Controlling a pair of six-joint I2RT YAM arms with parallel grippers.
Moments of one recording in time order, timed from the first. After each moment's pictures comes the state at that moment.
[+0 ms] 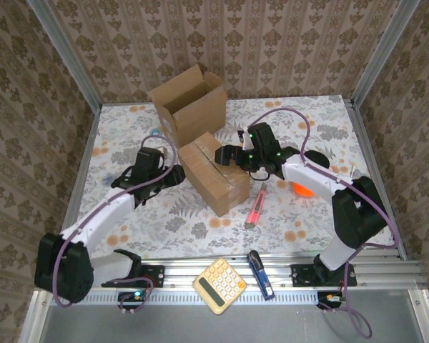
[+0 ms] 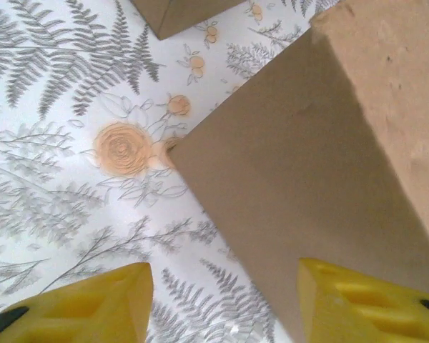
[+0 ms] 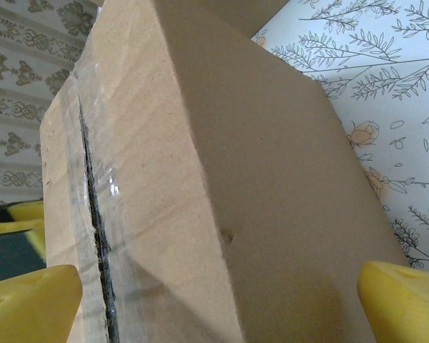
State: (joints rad) left arm -0.41 1.16 0.76 -0.40 0.12 -0.55; right arm 0.51 1.63 1.14 -0.22 -0.39 0.66
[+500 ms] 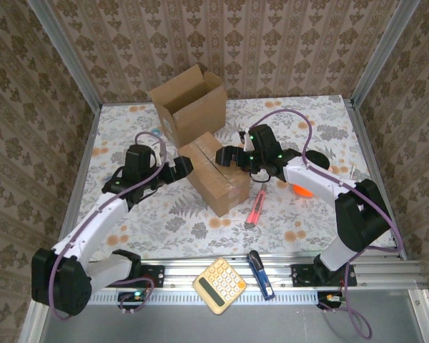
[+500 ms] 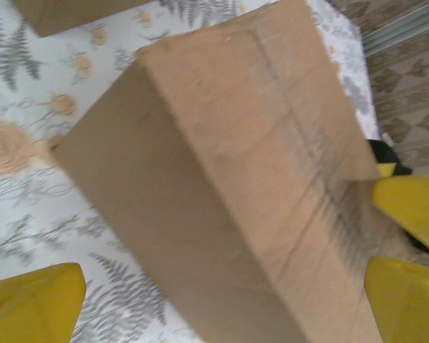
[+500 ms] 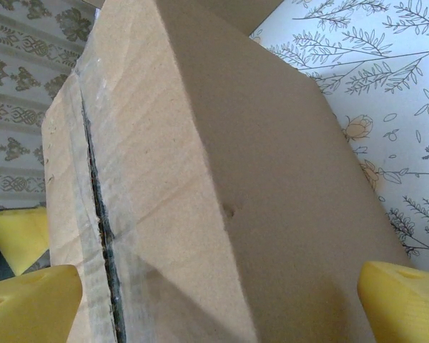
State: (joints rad) left arm -0.38 1.11 0.77 -0.30 0.40 -0.68; right arm 0.52 1.60 1.12 -0.21 -0.37 0.69
